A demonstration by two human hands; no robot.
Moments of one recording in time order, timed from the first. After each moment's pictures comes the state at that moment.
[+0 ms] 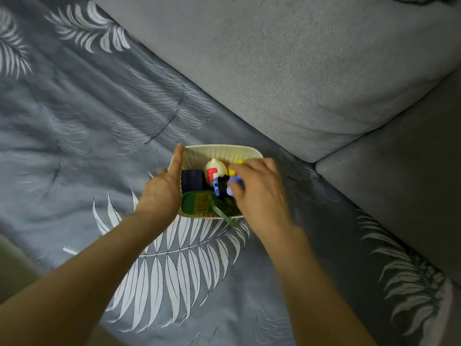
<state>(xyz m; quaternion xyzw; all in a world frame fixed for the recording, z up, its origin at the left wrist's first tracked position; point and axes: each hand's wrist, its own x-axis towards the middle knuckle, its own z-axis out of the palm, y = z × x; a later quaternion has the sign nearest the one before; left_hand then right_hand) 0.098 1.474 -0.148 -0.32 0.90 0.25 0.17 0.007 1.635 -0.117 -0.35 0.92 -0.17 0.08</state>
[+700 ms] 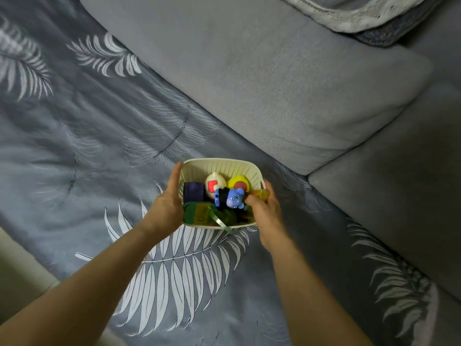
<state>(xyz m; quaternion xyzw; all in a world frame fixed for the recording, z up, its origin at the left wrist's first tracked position) 0.123 1.474 -0.129 -0.32 0.79 0.51 0.10 0.023 1.645 -0.123 0.11 0.80 -0.48 0.33</state>
